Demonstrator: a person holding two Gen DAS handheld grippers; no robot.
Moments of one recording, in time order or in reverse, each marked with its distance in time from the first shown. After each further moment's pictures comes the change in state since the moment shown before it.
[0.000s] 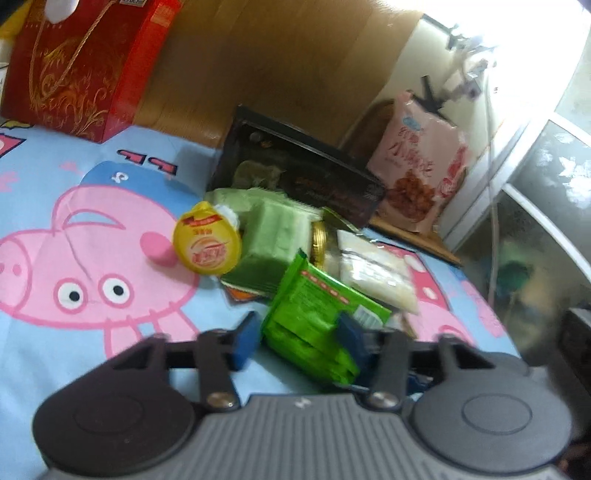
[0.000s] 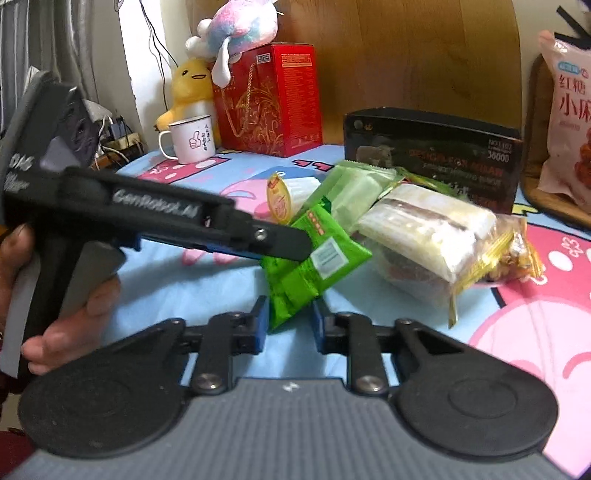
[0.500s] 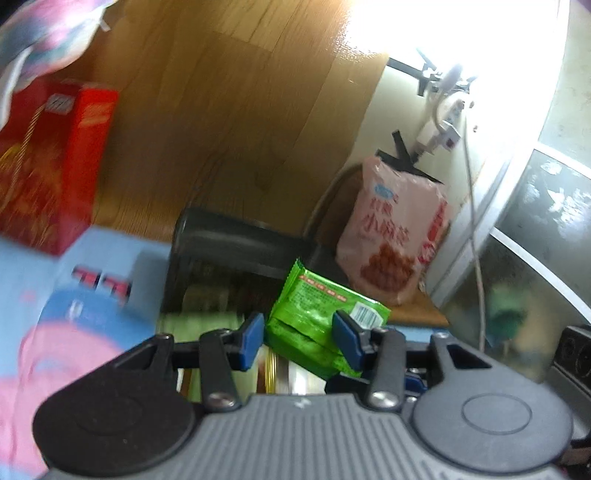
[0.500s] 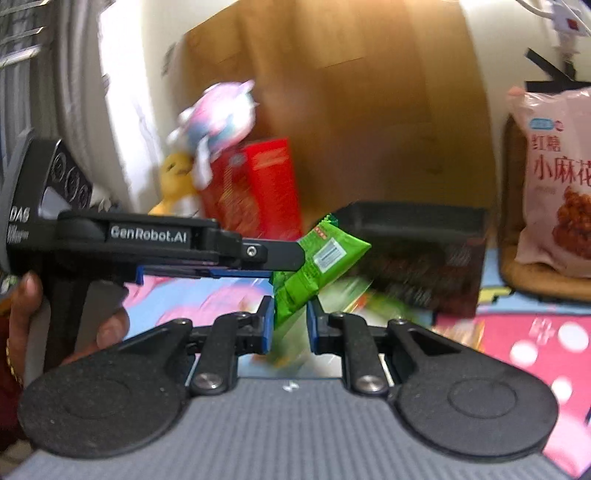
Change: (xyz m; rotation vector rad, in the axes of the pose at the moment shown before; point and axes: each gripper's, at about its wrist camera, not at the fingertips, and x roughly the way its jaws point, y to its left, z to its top) left arm 0.026 -0.049 0.094 0.079 -0.138 0.004; right arm -0.019 -0.050 0.063 0.083 -0.228 0.007
